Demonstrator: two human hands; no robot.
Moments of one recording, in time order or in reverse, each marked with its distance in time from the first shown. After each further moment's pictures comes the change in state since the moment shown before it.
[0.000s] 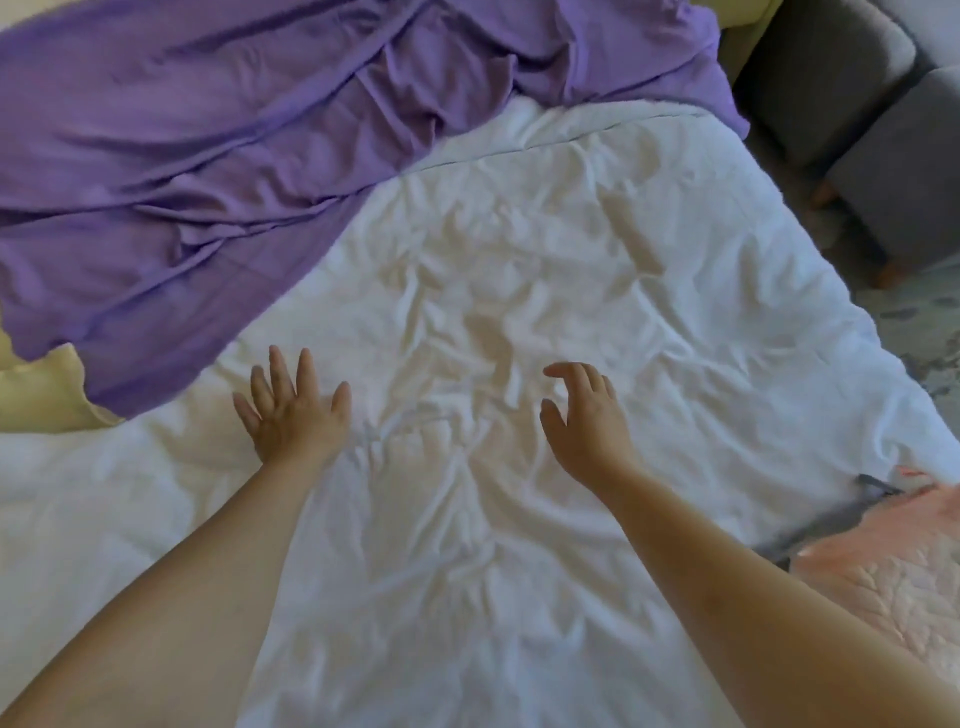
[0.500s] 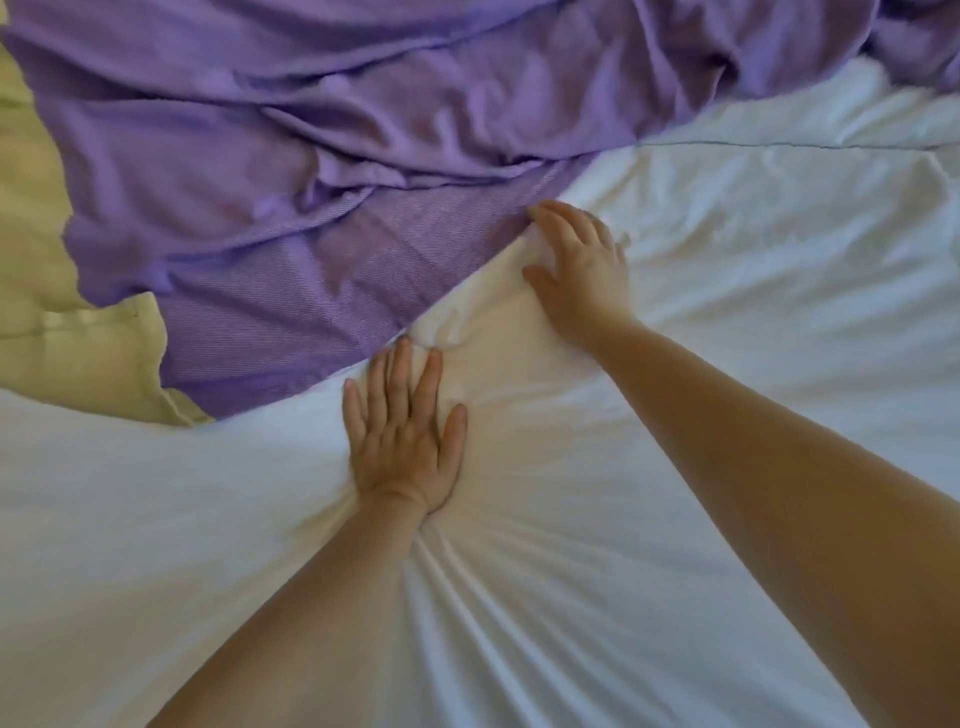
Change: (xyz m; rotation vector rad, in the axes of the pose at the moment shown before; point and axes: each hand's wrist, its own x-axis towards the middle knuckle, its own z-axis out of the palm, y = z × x) left_hand 0.083 -0.046 0.079 -0.006 0.210 0.070; right_hand 0.254 -0.158 0.166 -0.108 -0.089 -0.375
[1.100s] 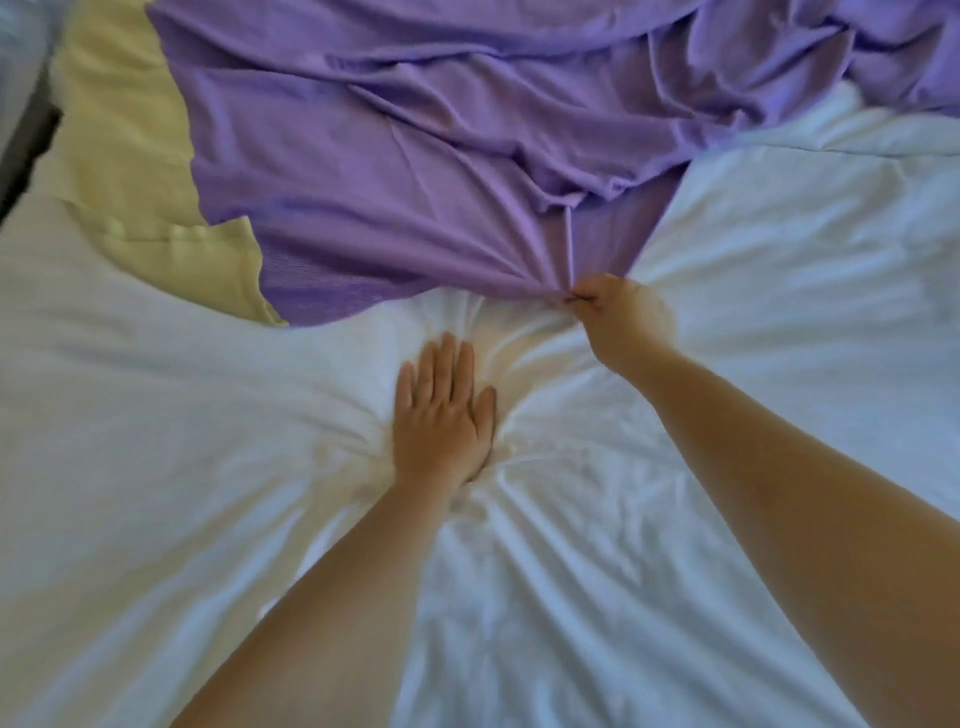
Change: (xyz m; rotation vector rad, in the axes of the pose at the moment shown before) left_hand -0.075 0.014 -0.027 -0.017 -0.099 0.015; right_hand -0.100 -0.006 -0.030 -0.073 -0.068 0.078
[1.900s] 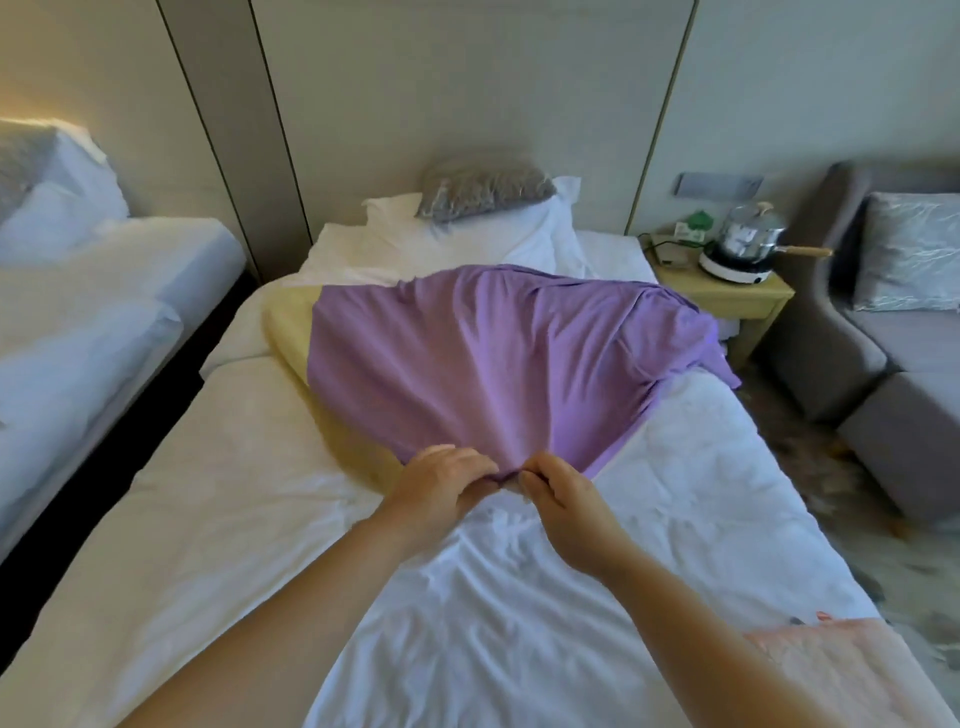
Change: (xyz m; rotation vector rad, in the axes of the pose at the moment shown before) left_hand -0.208 0.061 -0.346 -0.475 0.177 0.729; right_hand -0.331 -0.111 -0.262 0.426 0.078 -0.152
